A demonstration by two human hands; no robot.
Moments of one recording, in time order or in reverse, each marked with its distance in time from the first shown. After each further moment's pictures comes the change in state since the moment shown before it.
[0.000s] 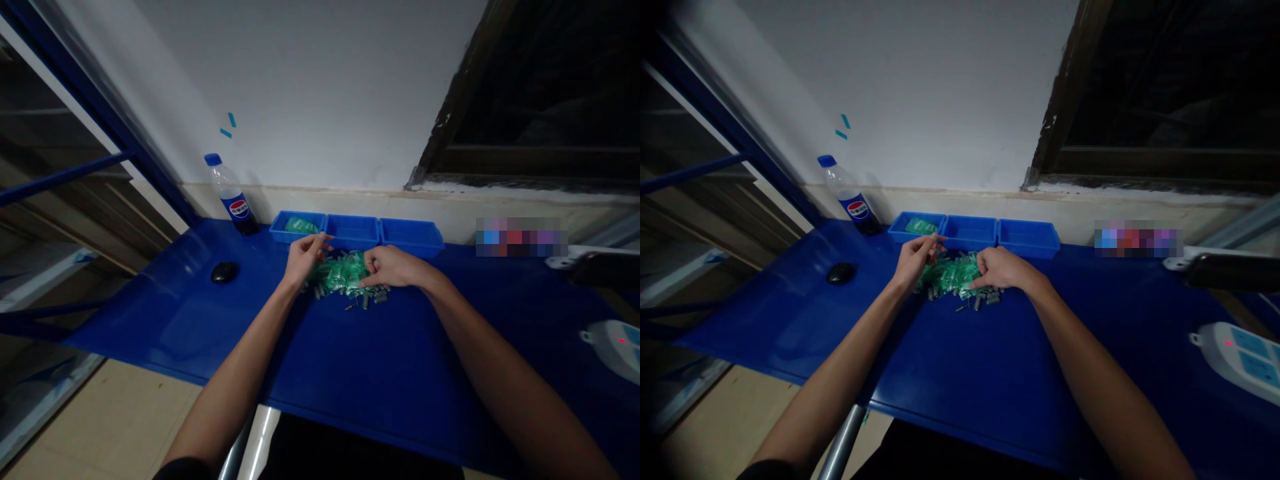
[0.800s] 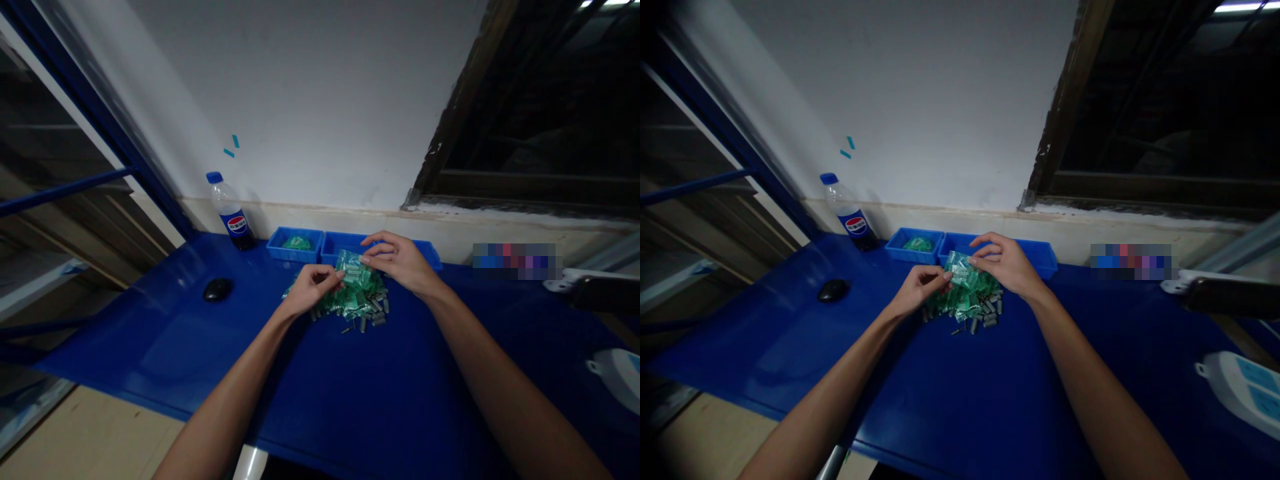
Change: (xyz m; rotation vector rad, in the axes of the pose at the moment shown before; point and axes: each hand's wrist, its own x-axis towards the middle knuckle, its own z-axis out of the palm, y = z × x) left_hand -0.017 0.017 0.009 0.141 -0.366 0.037; right_hand 0.003 0.004 -0.015 0.717 0.465 -0.227
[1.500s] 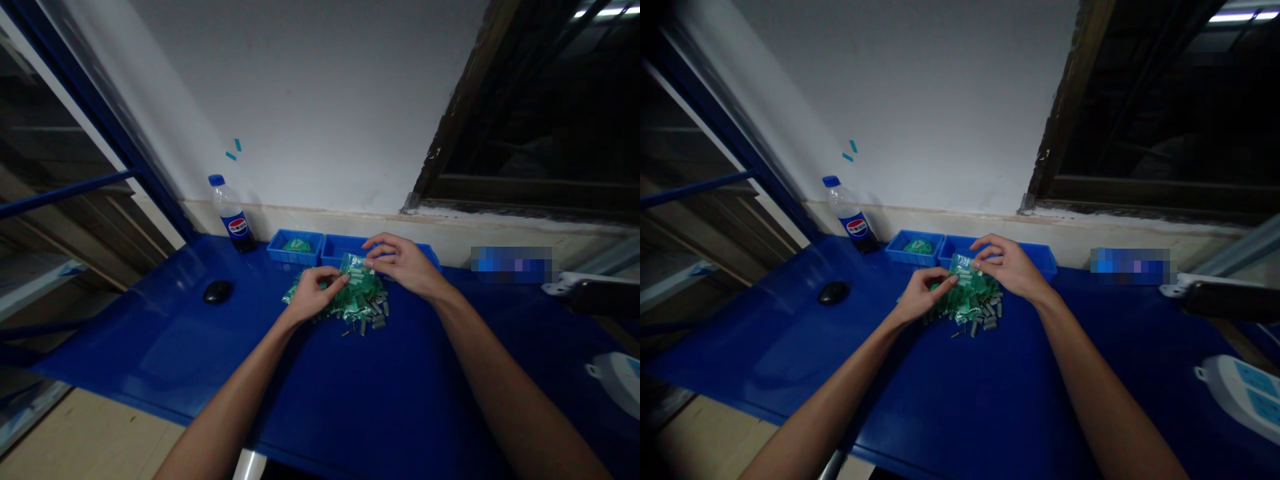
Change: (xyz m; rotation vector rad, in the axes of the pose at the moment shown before) left_hand -0.002 -0.005 0.008 0.219 0.126 0.101; right_hand -0.002 -0.010 -0.007 -0.066 -0.057 -0.059
